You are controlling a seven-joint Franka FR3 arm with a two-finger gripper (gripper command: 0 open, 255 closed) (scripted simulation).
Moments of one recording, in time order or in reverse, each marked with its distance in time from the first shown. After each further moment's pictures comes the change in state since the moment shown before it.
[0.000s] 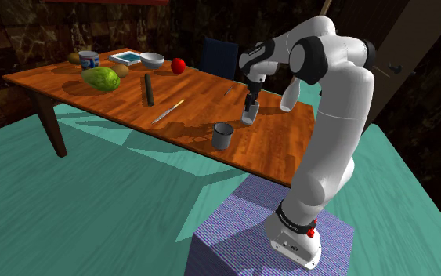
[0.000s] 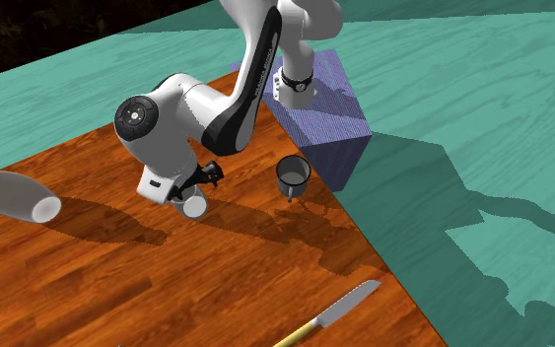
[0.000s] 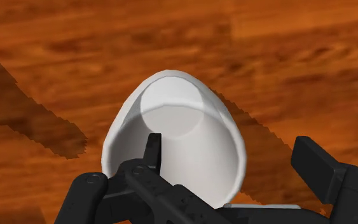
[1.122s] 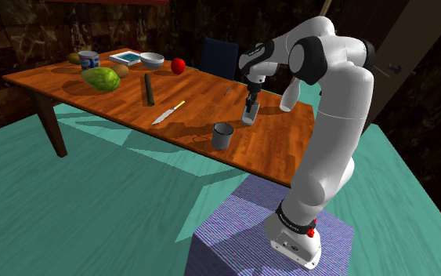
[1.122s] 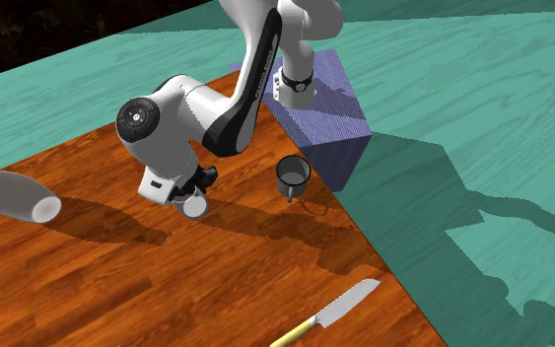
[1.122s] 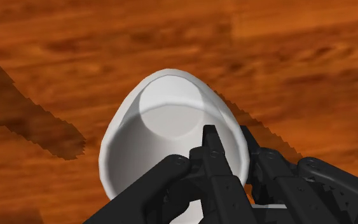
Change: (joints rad) arm 0.000 0.003 0.001 -0.006 0.002 0.010 -0.001
